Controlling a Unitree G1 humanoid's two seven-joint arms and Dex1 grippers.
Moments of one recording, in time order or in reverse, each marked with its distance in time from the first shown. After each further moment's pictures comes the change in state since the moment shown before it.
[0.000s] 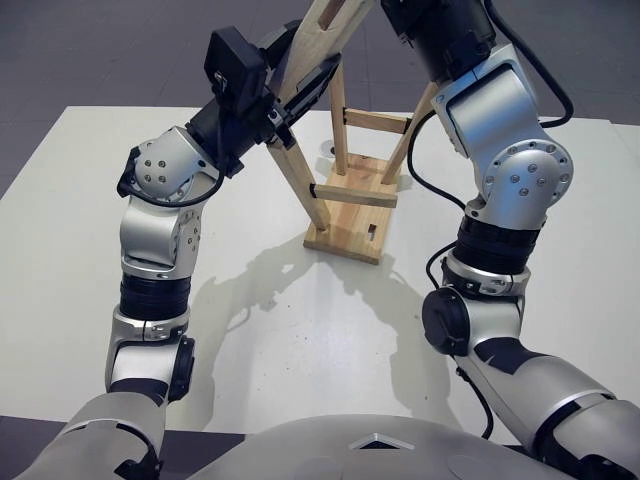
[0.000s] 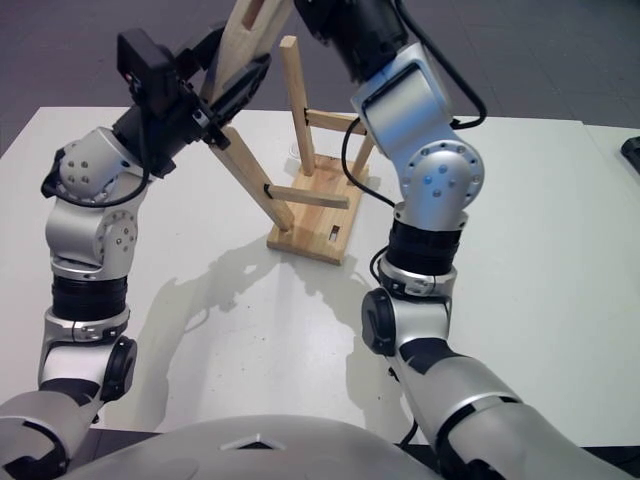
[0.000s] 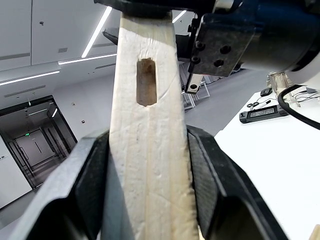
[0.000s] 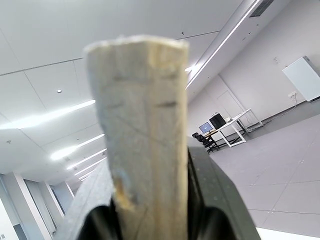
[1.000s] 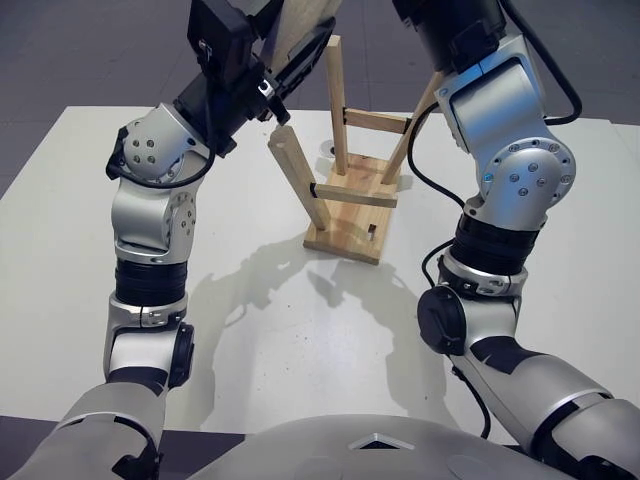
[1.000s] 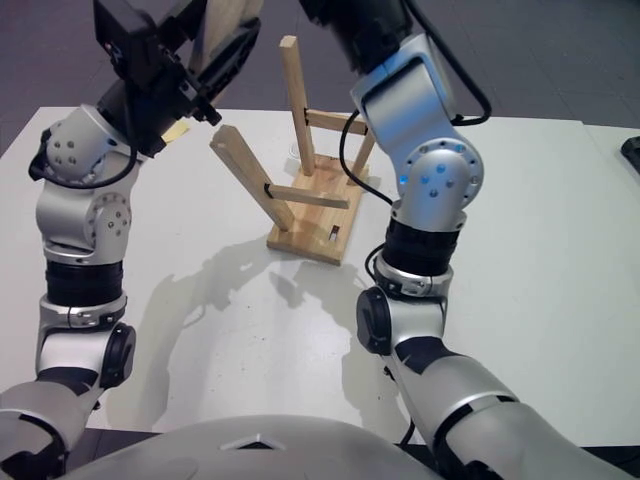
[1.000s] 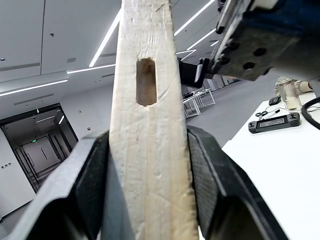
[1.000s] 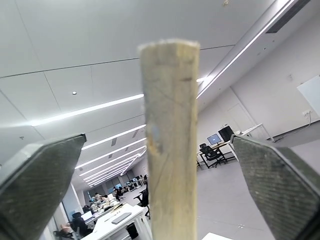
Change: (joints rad) left arm -0.056 0.003 0.013 0.034 -0.029 -0.018 0.007; right arm -0.022 0.039 -0.010 -0.022 -0.047 -0.020 0.066
